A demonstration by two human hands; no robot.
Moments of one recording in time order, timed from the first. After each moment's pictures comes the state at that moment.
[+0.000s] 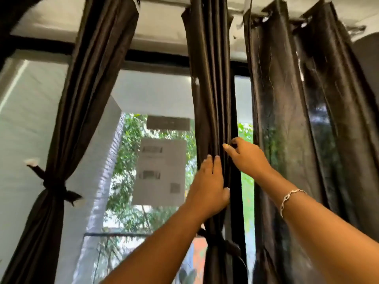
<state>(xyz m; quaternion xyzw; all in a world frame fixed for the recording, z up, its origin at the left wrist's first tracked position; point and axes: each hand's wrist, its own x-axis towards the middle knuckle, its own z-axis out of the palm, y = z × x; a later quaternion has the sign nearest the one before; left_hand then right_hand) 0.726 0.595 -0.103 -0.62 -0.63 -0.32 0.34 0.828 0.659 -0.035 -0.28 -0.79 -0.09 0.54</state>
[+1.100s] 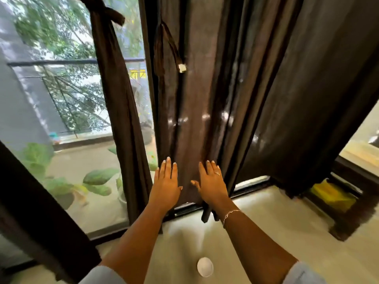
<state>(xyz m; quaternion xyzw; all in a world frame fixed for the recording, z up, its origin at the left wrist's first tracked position) 0.889 0.552 -0.577 -0.64 -0.77 -0.05 0.05 1.027 0.618 -0.574 -0.49 -0.86 0.05 0.10</state>
